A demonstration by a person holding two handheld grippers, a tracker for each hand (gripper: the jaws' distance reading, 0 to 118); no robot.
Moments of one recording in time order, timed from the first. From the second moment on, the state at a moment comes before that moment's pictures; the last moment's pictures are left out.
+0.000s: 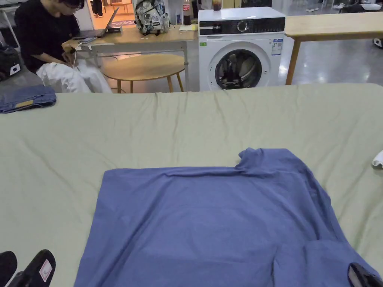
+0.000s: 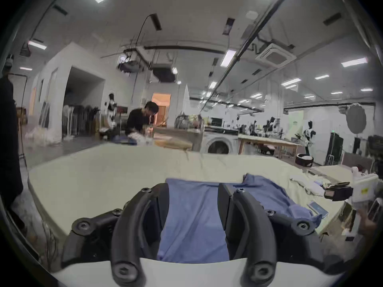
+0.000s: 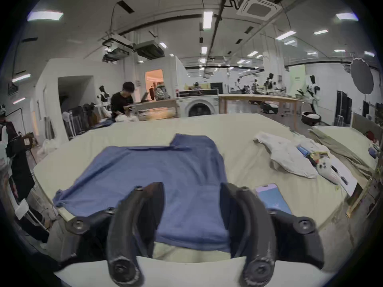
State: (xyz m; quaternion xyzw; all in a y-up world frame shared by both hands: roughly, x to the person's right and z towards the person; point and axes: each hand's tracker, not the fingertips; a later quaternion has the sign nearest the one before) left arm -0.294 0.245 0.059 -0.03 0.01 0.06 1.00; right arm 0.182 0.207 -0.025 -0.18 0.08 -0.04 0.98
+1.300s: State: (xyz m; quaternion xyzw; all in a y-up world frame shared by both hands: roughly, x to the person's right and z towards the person) left arm -0.331 0.096 0.006 -0.40 0.03 0.06 0.92; right arm 0.221 0.172 -0.026 -0.28 0.02 -0.07 0.96
